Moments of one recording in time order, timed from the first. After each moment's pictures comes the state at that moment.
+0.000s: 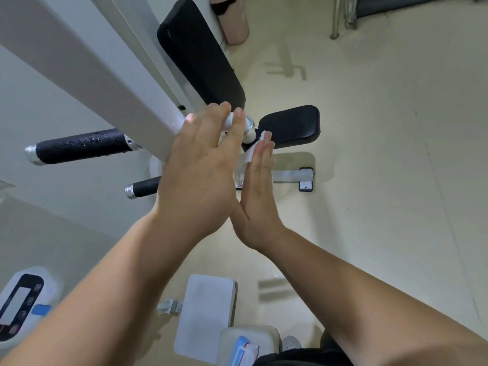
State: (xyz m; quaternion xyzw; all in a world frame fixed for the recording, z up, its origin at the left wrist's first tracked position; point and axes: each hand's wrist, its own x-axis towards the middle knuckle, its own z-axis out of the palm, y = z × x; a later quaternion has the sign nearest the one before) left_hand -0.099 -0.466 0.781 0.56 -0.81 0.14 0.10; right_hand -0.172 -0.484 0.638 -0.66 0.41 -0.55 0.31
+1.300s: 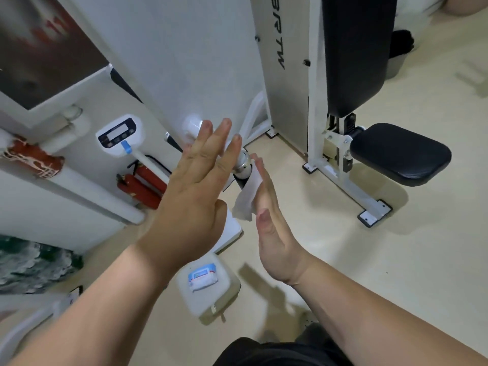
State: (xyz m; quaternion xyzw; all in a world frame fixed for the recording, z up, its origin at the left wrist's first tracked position) left_hand -0.192 -0.404 0.749 0.78 -0.58 0.12 0.19; right_hand -0.291 -0.505 0.649 -0.69 0.03 -0.27 0.68
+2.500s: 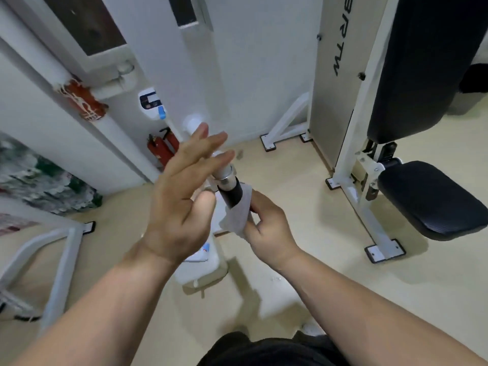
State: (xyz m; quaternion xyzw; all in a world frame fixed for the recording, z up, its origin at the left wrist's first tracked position) left_hand -0.232 -0.420 0.745 0.81 -0.40 0.15 0.41; right_hand -0.282 -0.552 0.635 -0.74 0.02 -0.13 0.66
